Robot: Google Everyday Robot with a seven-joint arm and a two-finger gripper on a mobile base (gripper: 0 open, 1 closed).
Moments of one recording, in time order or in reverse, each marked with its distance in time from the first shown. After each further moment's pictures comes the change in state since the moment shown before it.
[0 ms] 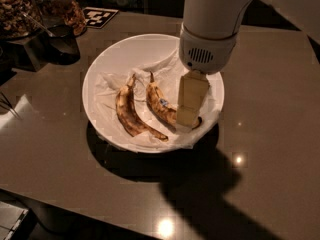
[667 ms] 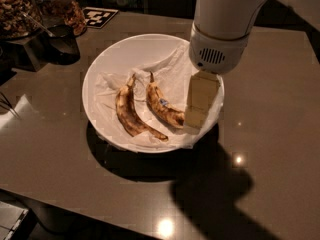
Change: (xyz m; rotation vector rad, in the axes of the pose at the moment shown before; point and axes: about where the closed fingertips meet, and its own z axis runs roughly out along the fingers) arm 0.013 -0.002 -0.004 0.020 -0.010 0.001
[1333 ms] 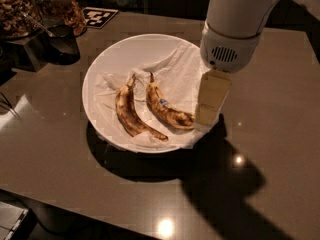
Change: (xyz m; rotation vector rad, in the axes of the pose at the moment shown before) arm 0.015 -0.011 0.002 -0.005 0.001 0.002
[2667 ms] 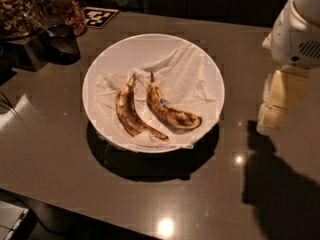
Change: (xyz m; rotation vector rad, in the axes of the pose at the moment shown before) arm 0.085 -0.011 -0.039 0.080 -0.090 -0.079
